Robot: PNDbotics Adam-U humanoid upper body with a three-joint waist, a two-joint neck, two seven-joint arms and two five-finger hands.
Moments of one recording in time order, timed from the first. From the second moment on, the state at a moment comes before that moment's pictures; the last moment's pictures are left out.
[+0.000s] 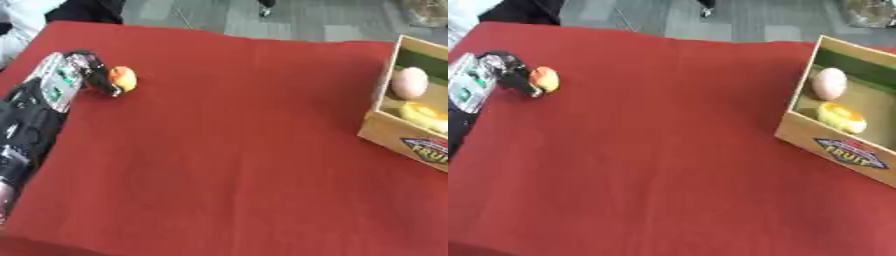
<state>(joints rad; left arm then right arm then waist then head) -1.00 0.58 -0.04 -0.75 -0.77 0.46 -0.51 -0.87 -0.47 -0.09 -1.34 0.04 -0.02 0.19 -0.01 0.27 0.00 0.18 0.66</state>
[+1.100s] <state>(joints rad) -1.00 0.57 -0.05 -0.76 -0.76 0.46 -0.43 -0.86 -0.47 -0.09 -1.34 0.05 -0.02 0.20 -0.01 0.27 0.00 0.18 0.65</state>
